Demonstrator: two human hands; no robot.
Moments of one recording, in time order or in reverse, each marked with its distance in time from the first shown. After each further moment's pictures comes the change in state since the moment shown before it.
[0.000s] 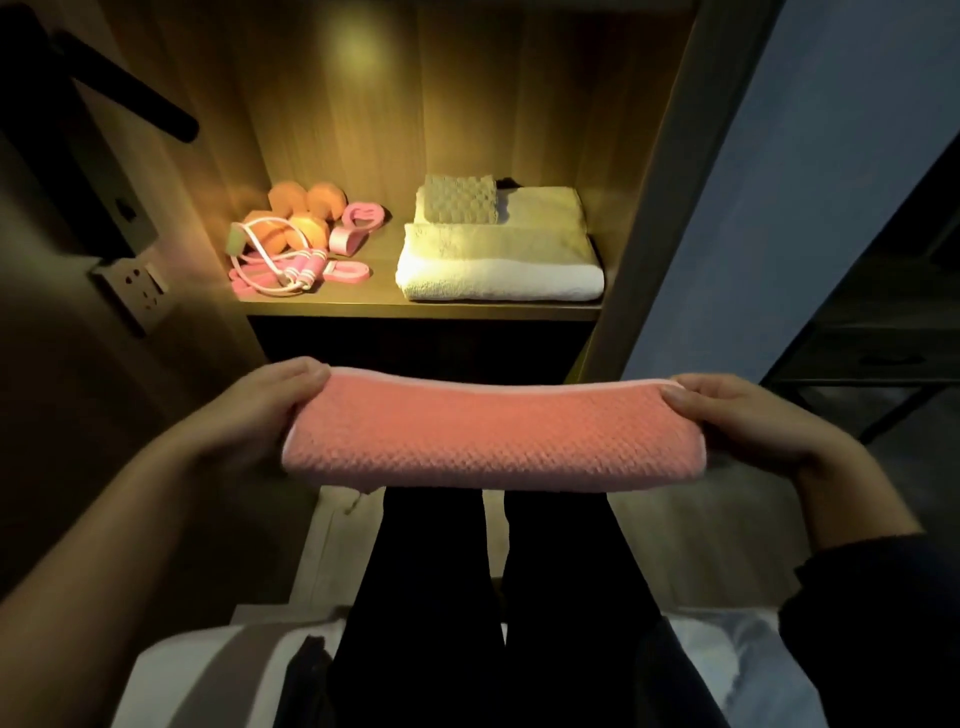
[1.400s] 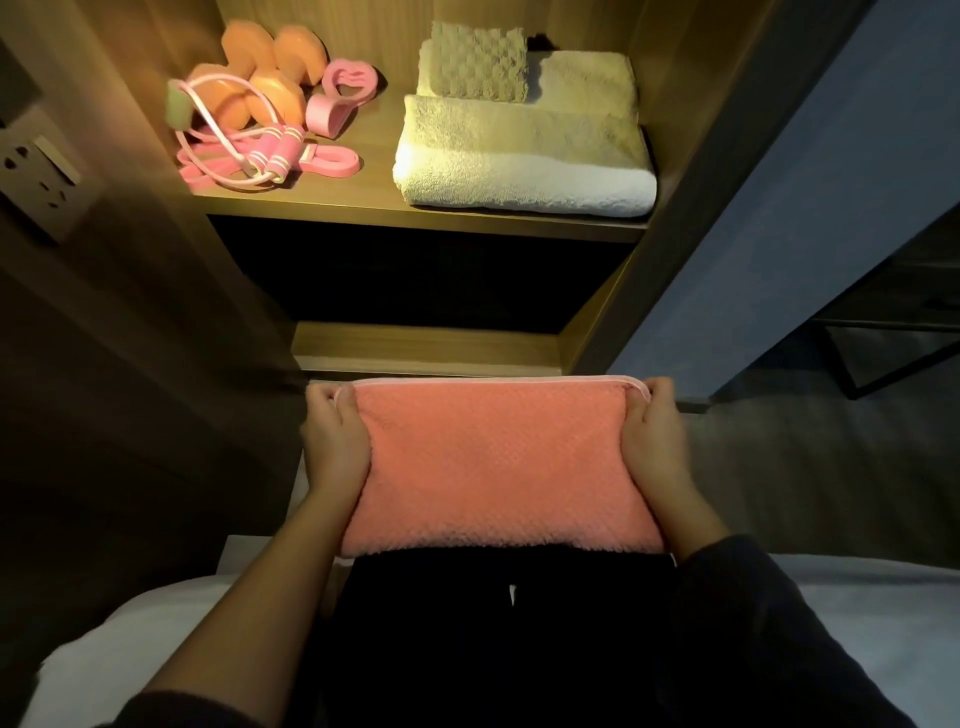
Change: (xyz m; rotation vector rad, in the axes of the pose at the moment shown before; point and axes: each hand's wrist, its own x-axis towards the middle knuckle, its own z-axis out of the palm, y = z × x) left_hand 0.083 -0.162 0.093 0.126 0.728 -0.202; right_hand 0.113 0.125 0.096 -0.337 0.740 0.195
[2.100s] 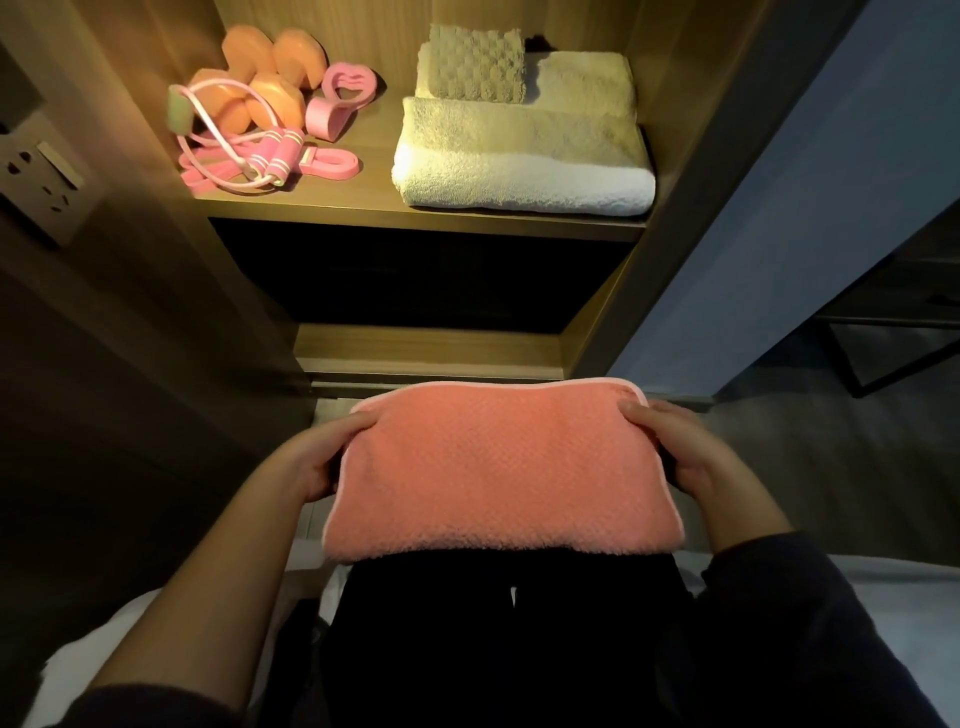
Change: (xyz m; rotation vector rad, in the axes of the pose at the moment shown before) left_hand 0.022 0.009 -0.035 -0.201 -0.681 -0.639; right_hand 0.018 0.003 -0.037 0.437 -0.482 0.472
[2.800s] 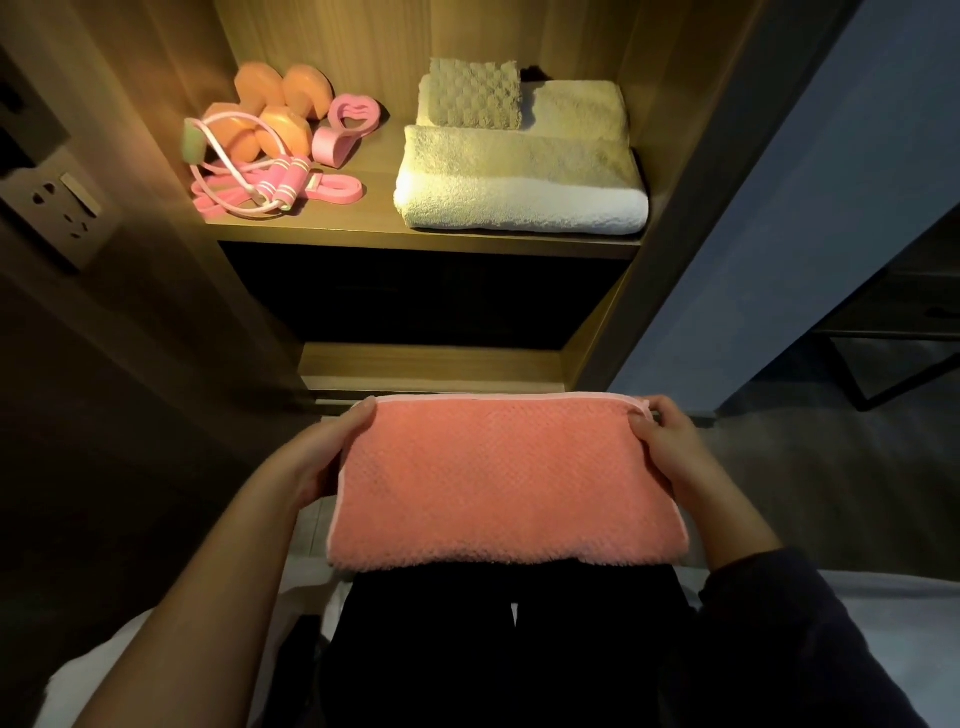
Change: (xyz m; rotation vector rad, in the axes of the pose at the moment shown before) left_hand -0.034 0.017 0.012 0.121 0.094 0.114; right_hand -0.003 0.003 0.008 -0.184 0.143 -0.238
